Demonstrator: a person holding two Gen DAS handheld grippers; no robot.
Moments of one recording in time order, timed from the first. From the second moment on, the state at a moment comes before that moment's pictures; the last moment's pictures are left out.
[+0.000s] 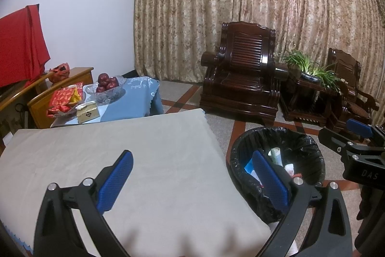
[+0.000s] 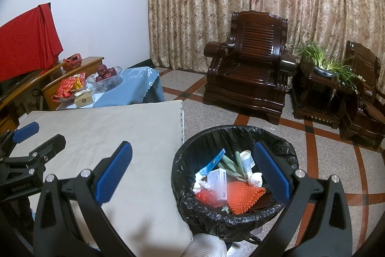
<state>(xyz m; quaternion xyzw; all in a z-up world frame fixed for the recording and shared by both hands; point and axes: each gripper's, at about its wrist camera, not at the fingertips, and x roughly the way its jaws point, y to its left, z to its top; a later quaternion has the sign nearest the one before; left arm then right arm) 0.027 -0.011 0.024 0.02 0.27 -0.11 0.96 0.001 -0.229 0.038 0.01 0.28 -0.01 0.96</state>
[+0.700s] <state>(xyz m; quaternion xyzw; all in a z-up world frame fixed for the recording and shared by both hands) 0.027 -0.008 0.021 0.02 0.27 -0.11 0.96 0.002 -0.227 0.038 0.01 0.28 -0.01 0.96</state>
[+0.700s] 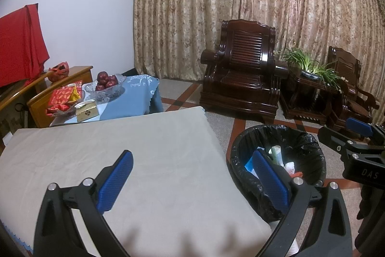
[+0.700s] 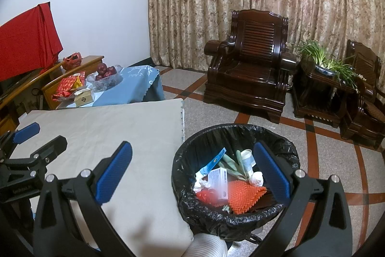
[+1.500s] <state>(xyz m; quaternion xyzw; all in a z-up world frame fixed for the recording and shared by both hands) 0.028 -0.010 0.021 0.02 0.27 -0.11 0.96 0.004 -0.226 0.038 0.01 0.29 -0.01 0.96</state>
